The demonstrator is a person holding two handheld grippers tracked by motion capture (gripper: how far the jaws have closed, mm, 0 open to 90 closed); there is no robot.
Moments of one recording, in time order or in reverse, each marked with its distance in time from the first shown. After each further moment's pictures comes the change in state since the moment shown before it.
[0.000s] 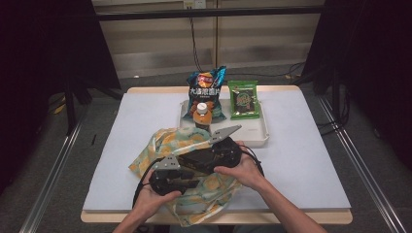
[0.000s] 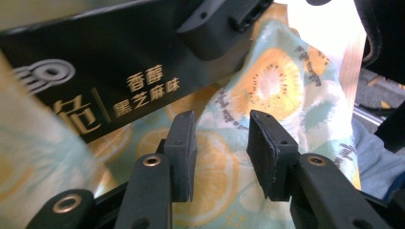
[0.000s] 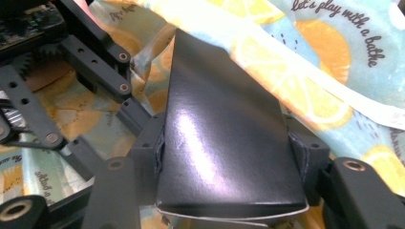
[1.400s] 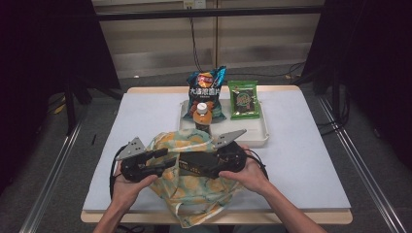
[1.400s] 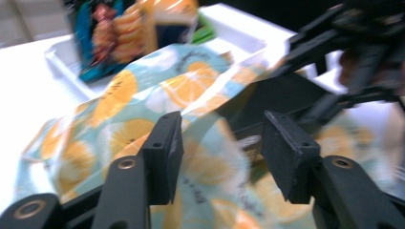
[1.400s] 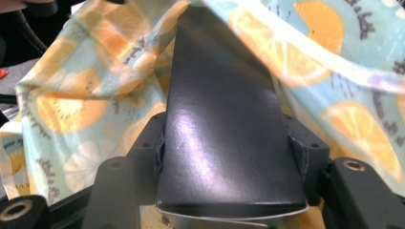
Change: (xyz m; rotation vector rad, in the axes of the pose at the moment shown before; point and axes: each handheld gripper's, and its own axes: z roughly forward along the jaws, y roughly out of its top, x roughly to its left) left arm 0.033 0.006 -0.064 -0.217 0.212 -0.038; right arm 0.005 -0.014 -0.008 0.013 0.004 0.002
